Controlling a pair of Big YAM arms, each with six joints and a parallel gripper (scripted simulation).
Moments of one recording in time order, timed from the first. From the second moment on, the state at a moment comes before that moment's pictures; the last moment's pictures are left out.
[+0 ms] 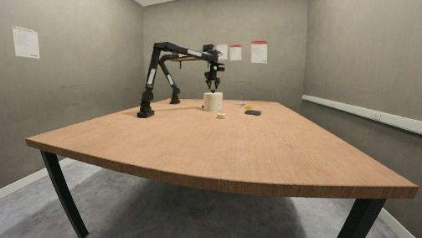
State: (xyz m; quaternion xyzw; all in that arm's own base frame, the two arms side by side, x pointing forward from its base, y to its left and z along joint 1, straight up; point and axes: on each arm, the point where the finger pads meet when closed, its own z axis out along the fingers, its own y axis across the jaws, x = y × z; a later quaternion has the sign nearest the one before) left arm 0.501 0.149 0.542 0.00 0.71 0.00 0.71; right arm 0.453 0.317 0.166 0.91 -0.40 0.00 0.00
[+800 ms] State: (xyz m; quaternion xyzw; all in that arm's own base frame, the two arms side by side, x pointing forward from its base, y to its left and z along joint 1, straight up) left arm 0.504 0.140 0.539 0.00 0.71 0.00 0.71; right arm 0.476 0.303 0.211 0.88 -0.47 0.03 -0.05
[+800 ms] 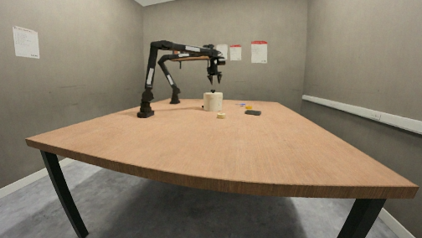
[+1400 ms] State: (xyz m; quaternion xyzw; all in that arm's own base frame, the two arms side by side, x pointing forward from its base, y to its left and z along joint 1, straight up) left arm 0.513 0.109 0.528 0.00 0.71 0.00 0.71; right arm 0.527 0.251 0.254 0.72 -0.66 0.08 -0.20
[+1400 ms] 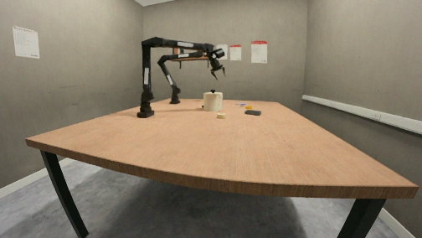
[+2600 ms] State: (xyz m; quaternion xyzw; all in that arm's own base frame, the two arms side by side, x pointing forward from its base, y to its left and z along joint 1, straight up) left arm 0.521 0.041 0.506 0.00 0.71 0.00 0.71; right arm 0.565 0.099 0.392 0.27 -0.80 0.08 -0.53
